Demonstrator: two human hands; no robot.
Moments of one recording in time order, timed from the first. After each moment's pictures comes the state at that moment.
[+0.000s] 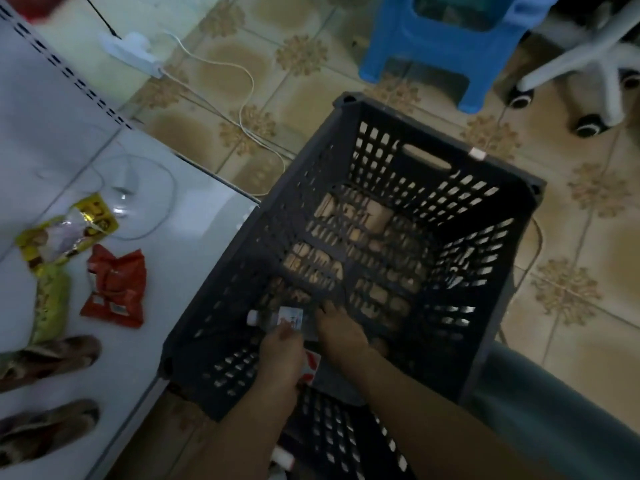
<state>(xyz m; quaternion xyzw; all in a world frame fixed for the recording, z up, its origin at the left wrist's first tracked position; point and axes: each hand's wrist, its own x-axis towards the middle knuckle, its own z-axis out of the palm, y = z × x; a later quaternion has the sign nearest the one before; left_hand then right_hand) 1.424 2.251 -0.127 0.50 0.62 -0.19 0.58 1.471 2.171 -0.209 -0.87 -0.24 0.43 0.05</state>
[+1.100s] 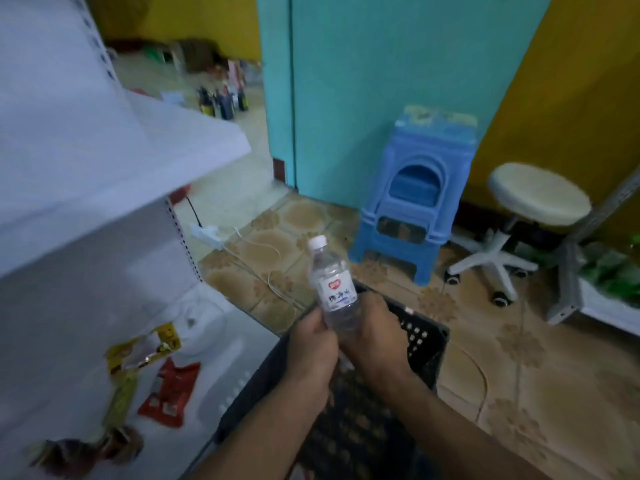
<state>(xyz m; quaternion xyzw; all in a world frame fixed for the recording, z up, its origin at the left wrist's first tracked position) 1.447 2.231 0.174 0.61 0.32 0.03 0.72 1.504 2.150 0.138 -0.94 -0.11 0.03 0.33</state>
